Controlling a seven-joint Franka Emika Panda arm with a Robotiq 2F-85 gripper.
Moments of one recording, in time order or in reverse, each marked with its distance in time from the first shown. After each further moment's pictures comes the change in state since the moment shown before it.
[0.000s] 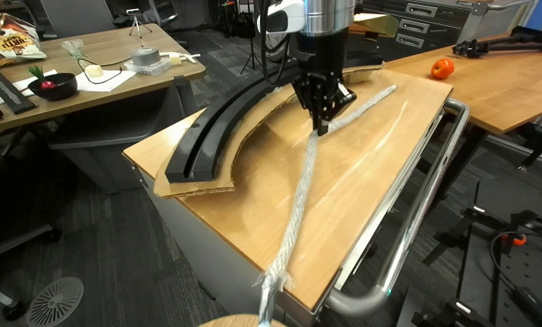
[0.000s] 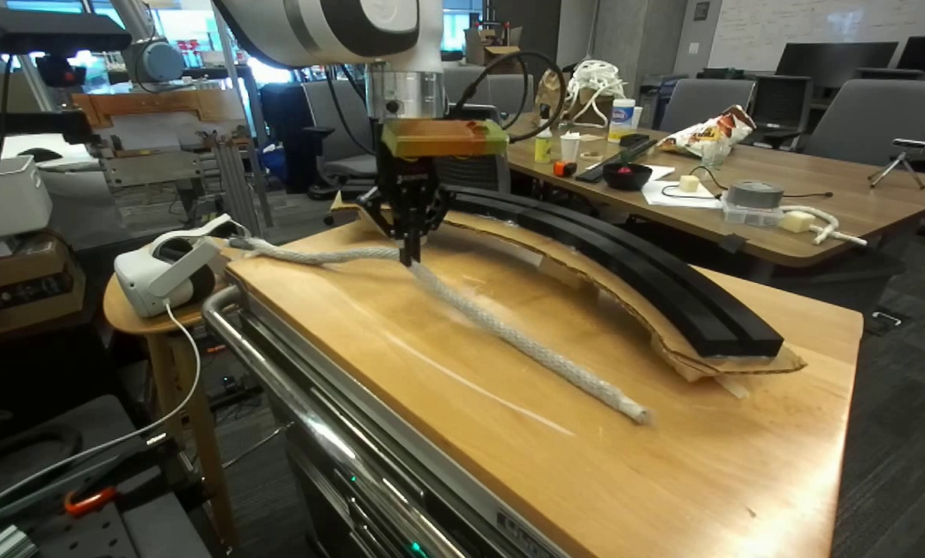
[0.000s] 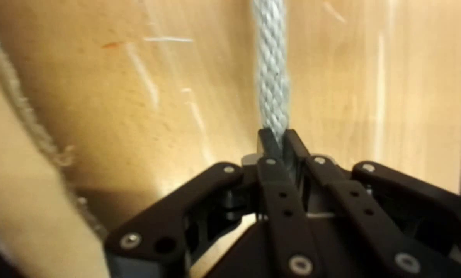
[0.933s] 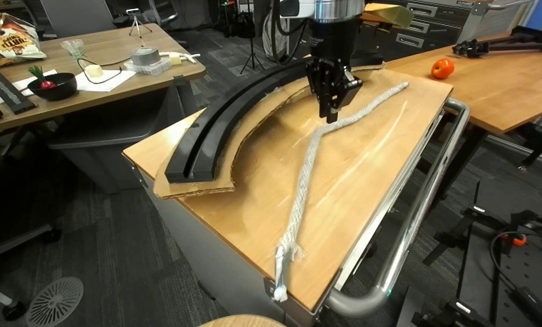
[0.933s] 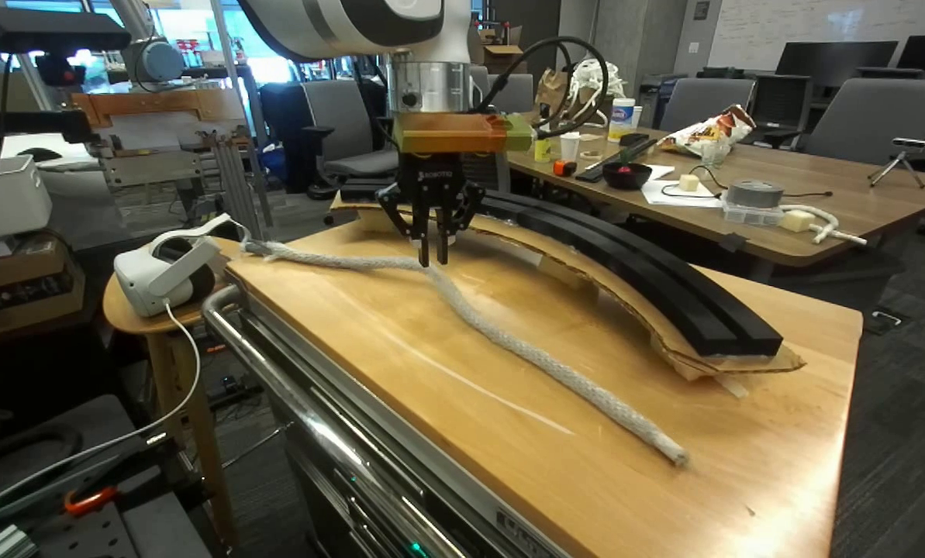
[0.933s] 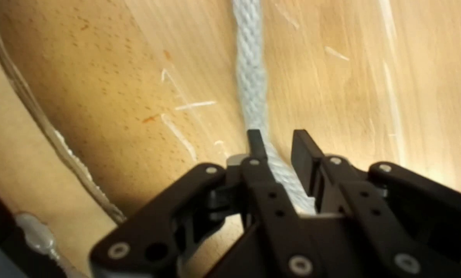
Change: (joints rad) arm -0.012 -0.017 -0.059 0.001 0.002 0.021 0.112
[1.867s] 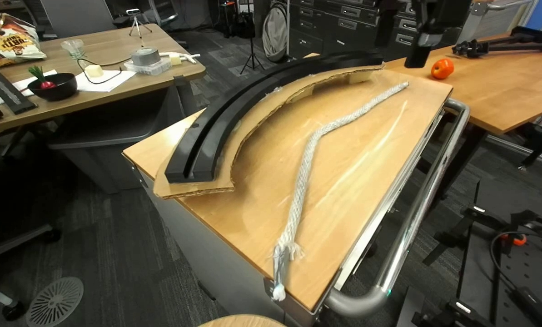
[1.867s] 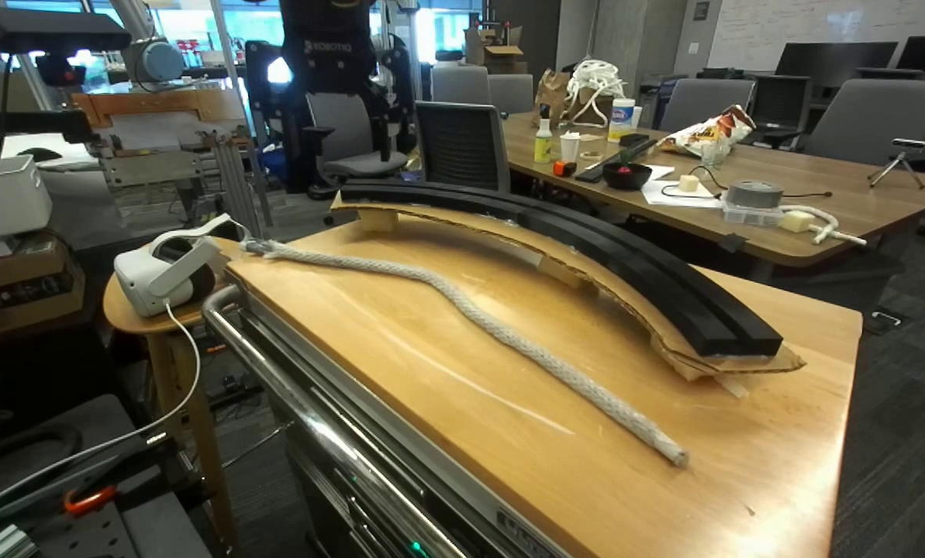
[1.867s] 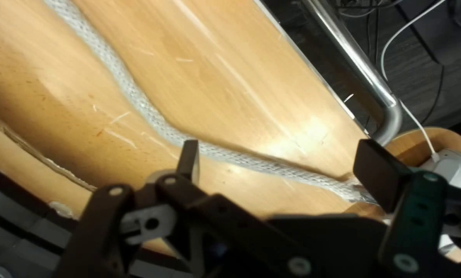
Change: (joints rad) arm 0.033 -0.484 -0.011 -0.194 0.139 -0.229 0.299
